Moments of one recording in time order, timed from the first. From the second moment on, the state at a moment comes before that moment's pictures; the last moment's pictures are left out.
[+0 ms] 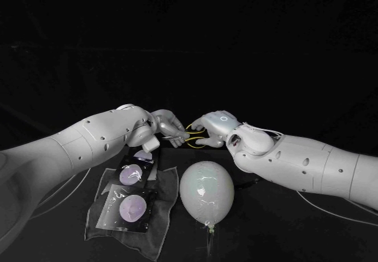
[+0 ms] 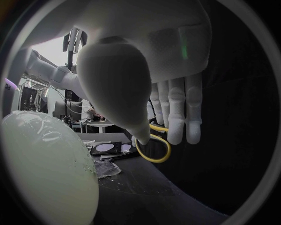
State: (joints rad) left arm 1.52 -0.35 -0.09 0.80 -0.64 0.17 -0.13; left_hand 1.50 -0.10 0.47 0.20 0.05 1.00 0.15 0.39 0.36 1.35 0.10 0.08 0.07 1.15 0.06 0.24 0.36 0.16 0.84 0.22 0.51 0.25; right arm 1.47 -0.48 -0.17 1.18 -1.73 -0.48 -0.15; right_hand 1.43 -0.19 0.15 0.29 0.05 0.84 0.05 0.07 0.47 1.01 0.01 0.06 0.07 1.15 -0.01 0.56 0.58 0.17 1.12 0.11 0.26 1.07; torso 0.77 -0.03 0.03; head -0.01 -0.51
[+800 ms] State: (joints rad) left arm 1.52 -0.37 -0.09 0.80 -0.61 0.16 -0.18; left_hand 1.49 -0.10 0.51 0.16 0.05 0.99 0.15 0.39 0.37 1.35 0.10 0.07 0.07 1.15 0.06 0.24 0.36 0.16 0.83 0.22 0.53 0.26; right arm 1.47 -0.54 -0.17 1.22 -1.68 -0.51 -0.11; right_hand 1.38 -0.19 0.12 0.29 0.05 0.86 0.04 0.08 0.44 1.02 0.02 0.07 0.07 1.10 0.06 0.32 0.51 0.17 1.11 0.15 0.16 1.00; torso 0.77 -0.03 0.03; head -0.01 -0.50
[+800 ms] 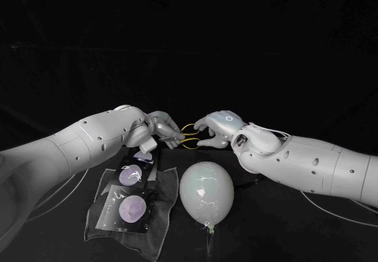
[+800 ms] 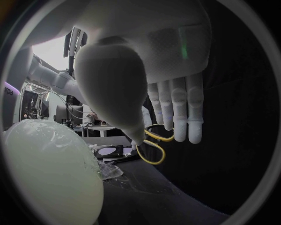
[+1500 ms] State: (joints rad) left arm 1.51 -0.43 -0.09 0.88 -0.51 0.10 -0.09; left_hand 1.48 -0.10 0.51 0.16 0.05 0.99 0.15 0.39 0.38 1.35 0.10 0.07 0.07 1.15 0.06 0.24 0.37 0.15 0.83 0.22 0.53 0.26; right arm 1.45 -0.60 -0.15 1.14 -0.80 -0.49 0.10; right_hand 1.47 -0.11 0.18 0.25 0.08 0.90 0.22 0.09 0.38 1.09 0.16 0.06 0.06 1.06 0.11 0.17 0.41 0.17 1.06 0.21 0.06 0.75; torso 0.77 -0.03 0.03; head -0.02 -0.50
